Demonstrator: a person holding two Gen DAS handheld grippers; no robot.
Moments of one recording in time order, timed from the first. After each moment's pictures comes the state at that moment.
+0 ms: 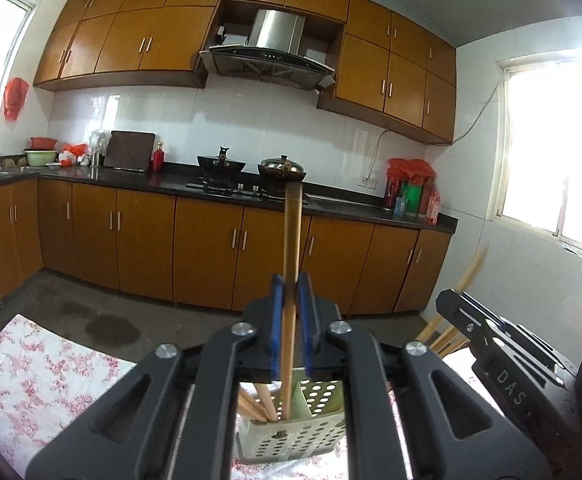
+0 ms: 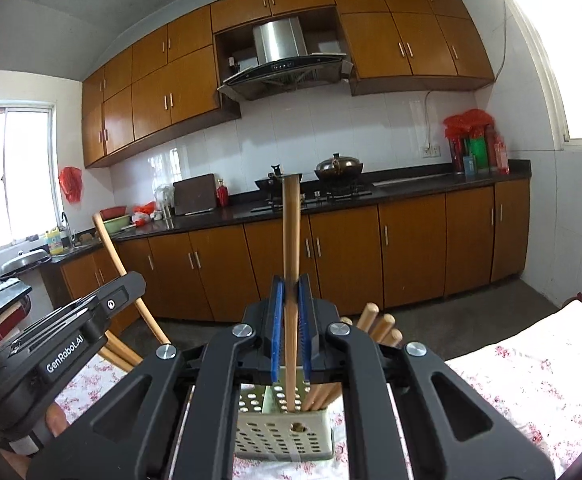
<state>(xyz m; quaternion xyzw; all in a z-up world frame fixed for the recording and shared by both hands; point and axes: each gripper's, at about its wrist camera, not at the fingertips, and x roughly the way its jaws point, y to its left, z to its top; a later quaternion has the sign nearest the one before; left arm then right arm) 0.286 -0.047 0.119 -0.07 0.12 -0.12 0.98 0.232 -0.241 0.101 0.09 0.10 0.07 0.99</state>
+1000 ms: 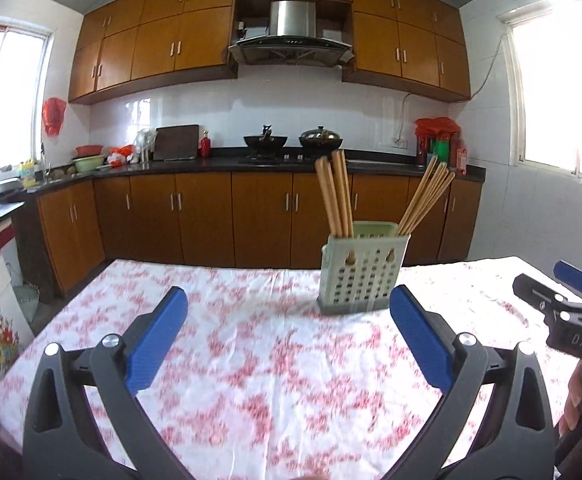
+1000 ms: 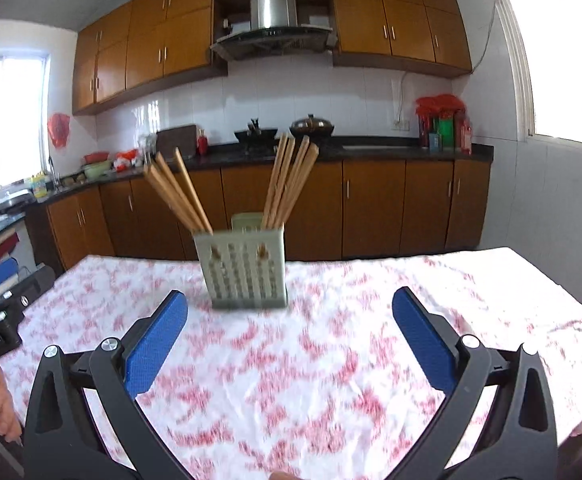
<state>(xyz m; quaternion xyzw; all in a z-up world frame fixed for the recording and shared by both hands) 0.076 0.021 0.032 0.00 0.15 -0.04 0.99 0.072 -0.234 0.035 0.03 0.17 0.01 0.98</state>
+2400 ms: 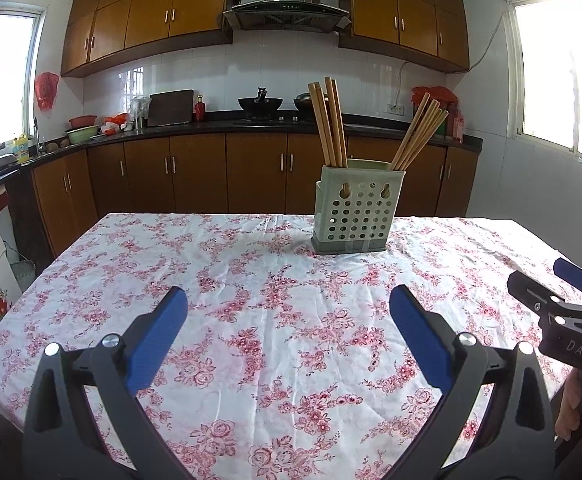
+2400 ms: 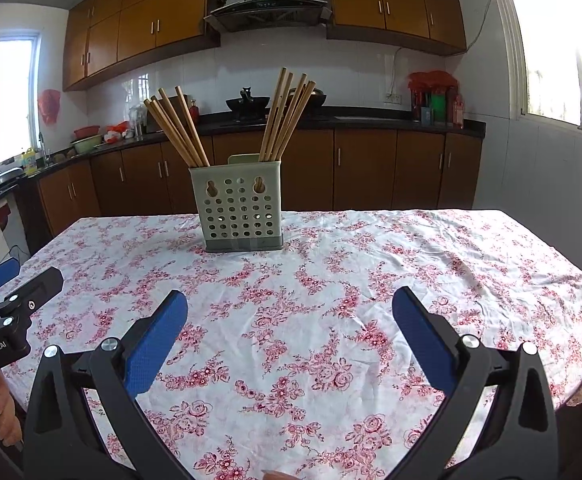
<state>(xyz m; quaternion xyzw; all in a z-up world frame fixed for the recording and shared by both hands) 0.061 0.009 -0.016 0.00 0.21 -0.05 0.98 0.047 -0.222 -0.012 0.03 0.21 0.00 0.98</state>
